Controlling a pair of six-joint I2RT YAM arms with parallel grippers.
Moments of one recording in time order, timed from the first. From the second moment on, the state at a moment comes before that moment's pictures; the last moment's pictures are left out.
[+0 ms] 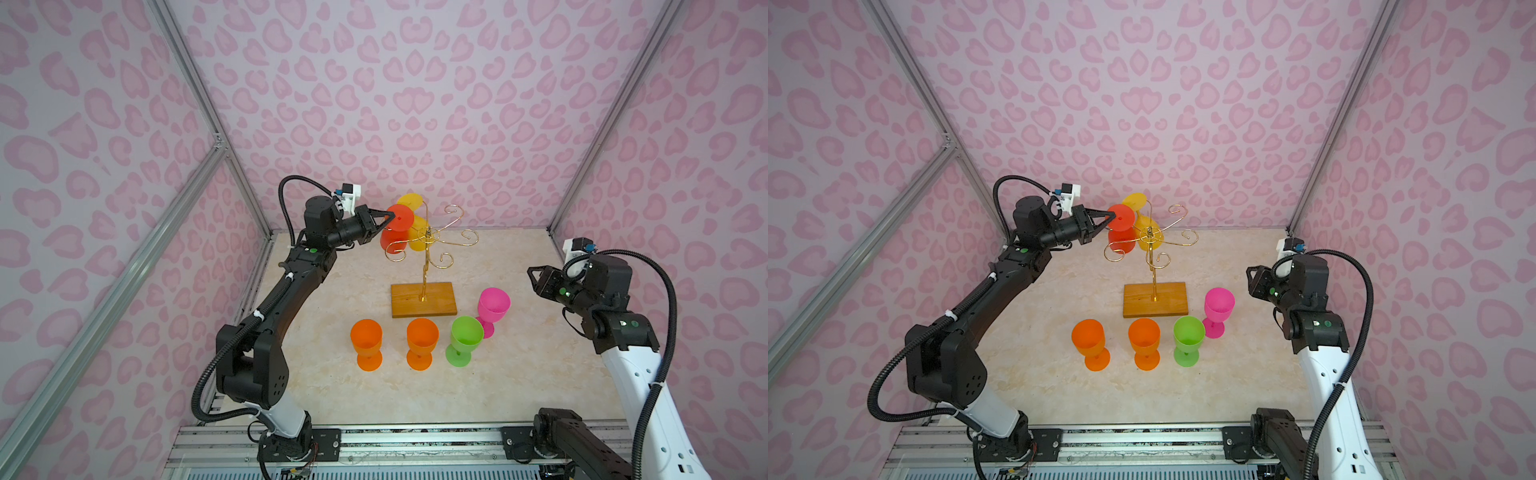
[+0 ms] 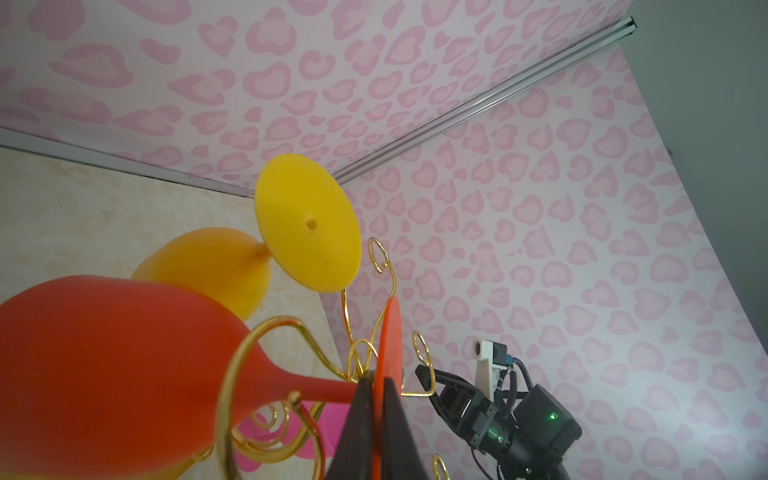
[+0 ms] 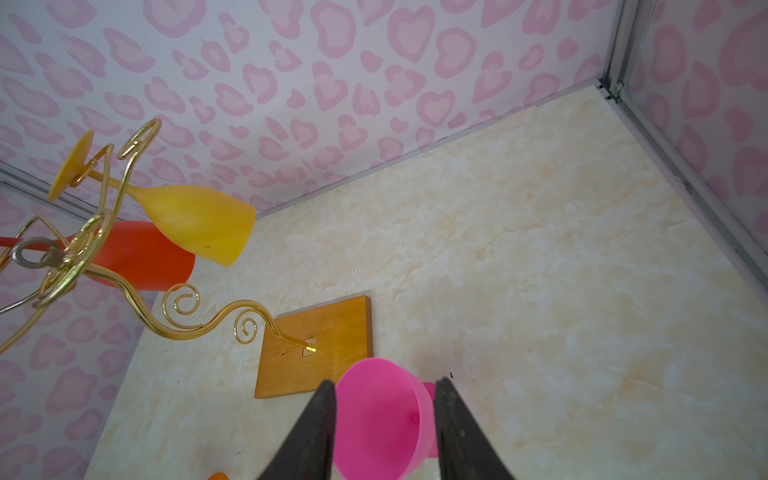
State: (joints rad) left arm -0.25 1.65 1.45 0.13 0.82 -1.05; right arm -0.08 0.95 1.07 -0.64 -0.27 0.37
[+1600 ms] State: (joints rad) left arm -0.17 1.26 1.31 -0.17 0.84 -0.91; right arm -0.08 0.93 1.07 -0.61 -0.30 0.40
